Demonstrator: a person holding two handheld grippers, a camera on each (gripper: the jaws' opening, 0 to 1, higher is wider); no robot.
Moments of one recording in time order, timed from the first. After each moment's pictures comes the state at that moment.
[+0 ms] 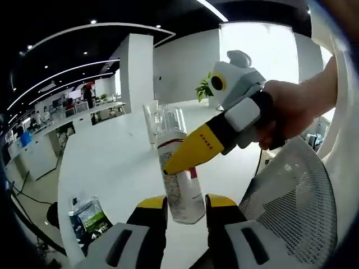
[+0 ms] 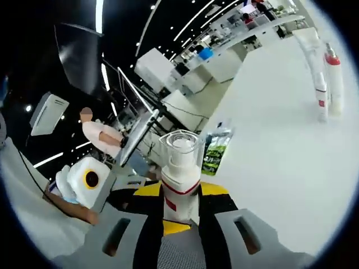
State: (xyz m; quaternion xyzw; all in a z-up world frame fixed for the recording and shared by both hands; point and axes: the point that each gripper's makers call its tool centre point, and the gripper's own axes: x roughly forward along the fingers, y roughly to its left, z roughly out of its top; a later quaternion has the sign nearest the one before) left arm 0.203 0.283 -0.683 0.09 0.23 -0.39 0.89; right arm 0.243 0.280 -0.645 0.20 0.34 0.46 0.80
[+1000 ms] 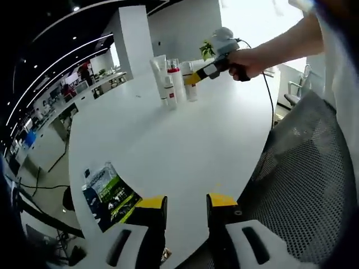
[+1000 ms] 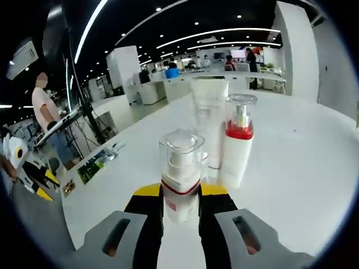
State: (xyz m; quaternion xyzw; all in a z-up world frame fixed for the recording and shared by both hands) left arm 0.206 0.345 -0.736 0.17 0.36 -0.33 0.85; right arm 0.422 0.106 -0.709 -0.01 0.26 0.29 0.92
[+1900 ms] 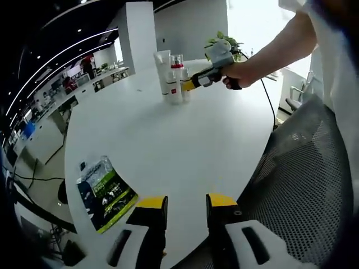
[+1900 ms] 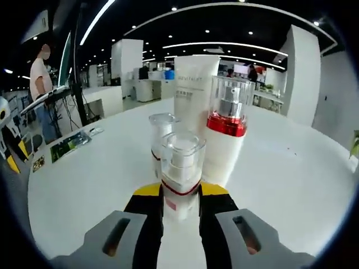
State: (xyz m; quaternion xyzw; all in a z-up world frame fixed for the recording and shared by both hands) left arm 0.207 0.342 -0.746 0.15 0.38 -0.33 0.85; right arm 0.456 0.099 -0.732 -0.09 0.21 0.28 0.93
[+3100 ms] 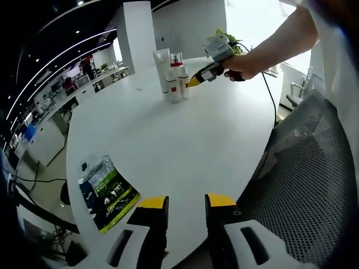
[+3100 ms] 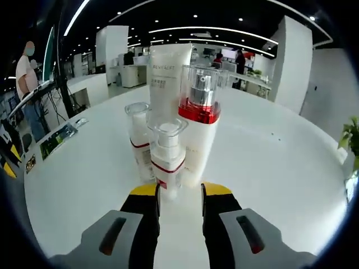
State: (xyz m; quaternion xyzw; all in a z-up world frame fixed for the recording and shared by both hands) left arm 0.207 0.345 -0.747 0.16 0.38 -0.33 0.85; right arm 0.454 0.067 -0.738 -0.10 0.28 0.22 0.93
